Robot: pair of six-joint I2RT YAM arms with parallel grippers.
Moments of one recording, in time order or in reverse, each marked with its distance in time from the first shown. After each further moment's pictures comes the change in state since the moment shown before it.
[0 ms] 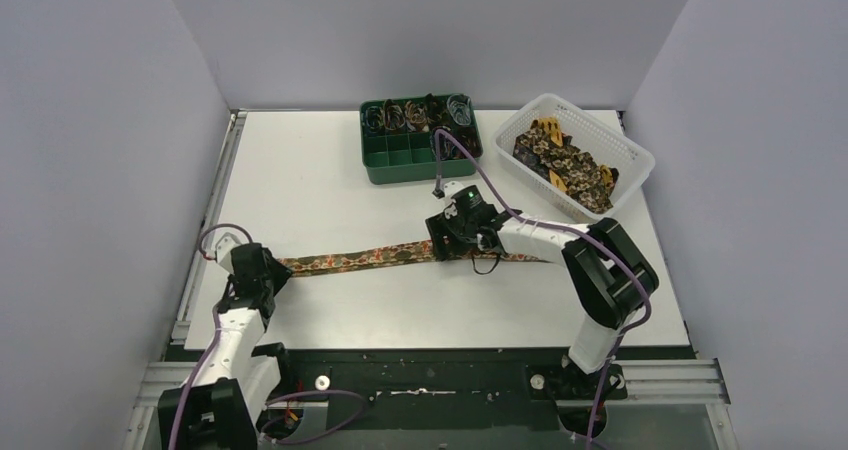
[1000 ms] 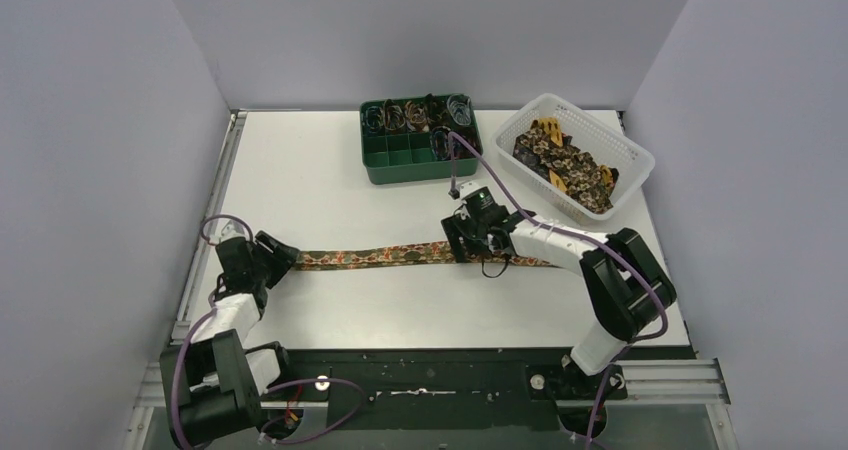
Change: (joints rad) left arm 0.157 0.204 0.003 0.289 0.428 0.060; right arm -0.031 -0.085 -0.044 -0.120 0.165 -0.006
